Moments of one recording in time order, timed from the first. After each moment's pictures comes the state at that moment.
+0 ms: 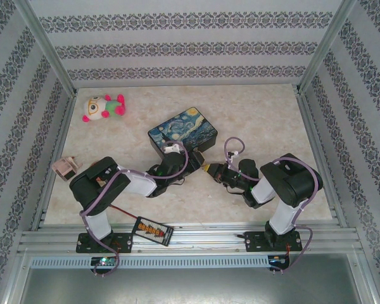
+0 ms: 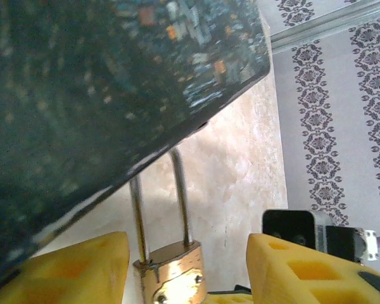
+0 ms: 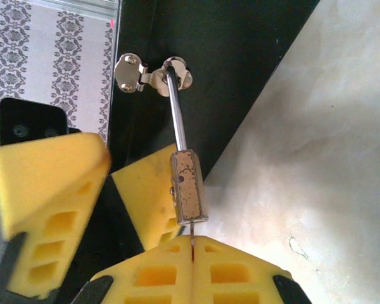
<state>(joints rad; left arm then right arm) -0.80 1.80 0.68 0.72 -0.06 -1.19 0.44 1.76 0.23 1.24 -0.57 1.21</state>
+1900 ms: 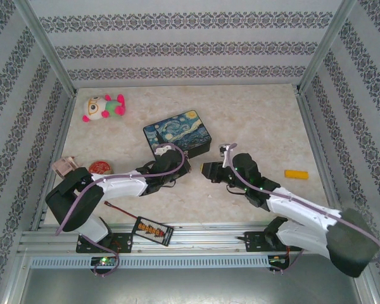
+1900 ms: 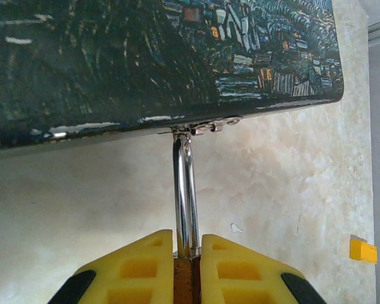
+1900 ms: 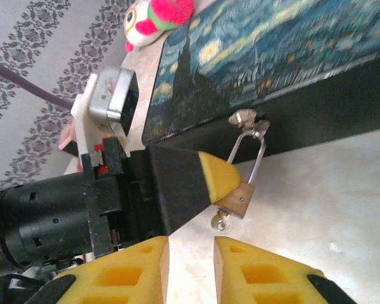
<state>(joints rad) -0.80 1.56 0.71 0.18 -0.15 -1.16 0.68 1.00 0.44 0.15 -0.20 0.68</state>
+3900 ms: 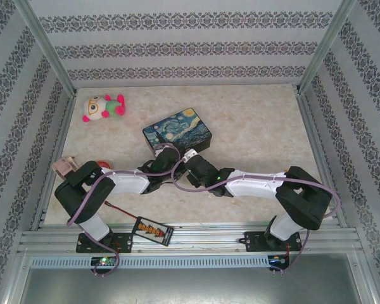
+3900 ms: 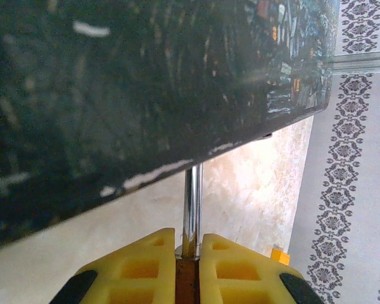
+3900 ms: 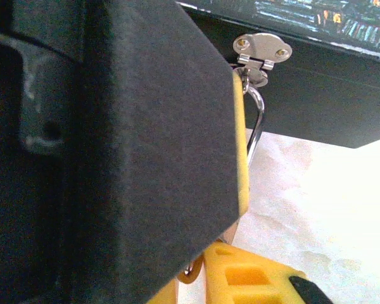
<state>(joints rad) -0.74 1.66 0.68 0.41 0.00 -1.41 0.94 1.56 0.78 -0.09 0.34 0.15</state>
